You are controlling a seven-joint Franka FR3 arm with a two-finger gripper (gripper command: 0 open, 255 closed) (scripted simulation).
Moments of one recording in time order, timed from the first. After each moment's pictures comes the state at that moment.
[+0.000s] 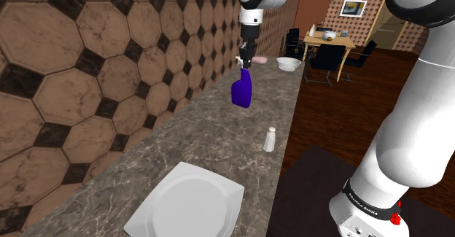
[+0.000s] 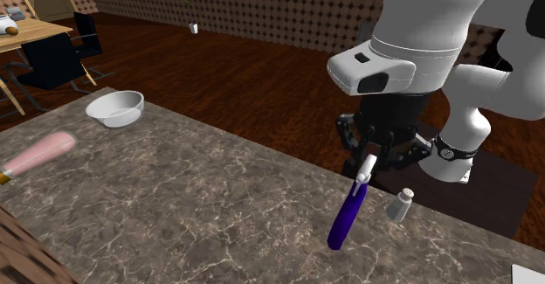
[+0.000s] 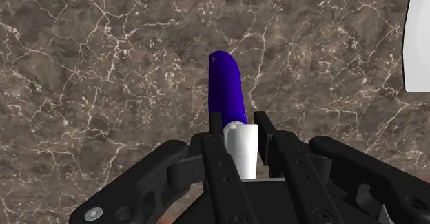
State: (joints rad) arm 0.10 0.06 -0.20 -1.76 0.03 1.78 -0.40
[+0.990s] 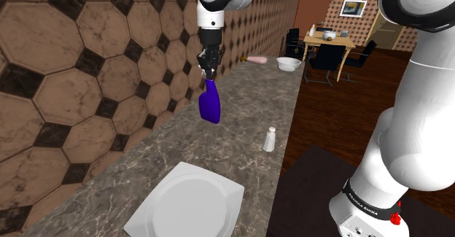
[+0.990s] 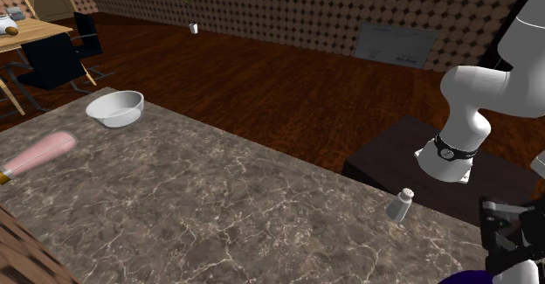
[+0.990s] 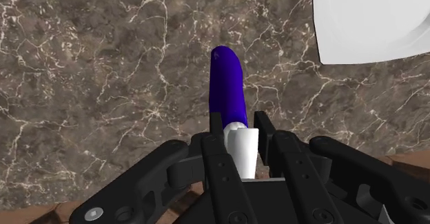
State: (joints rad) arm 0.28 0.12 -0.05 -1.68 0.03 1.78 -0.06
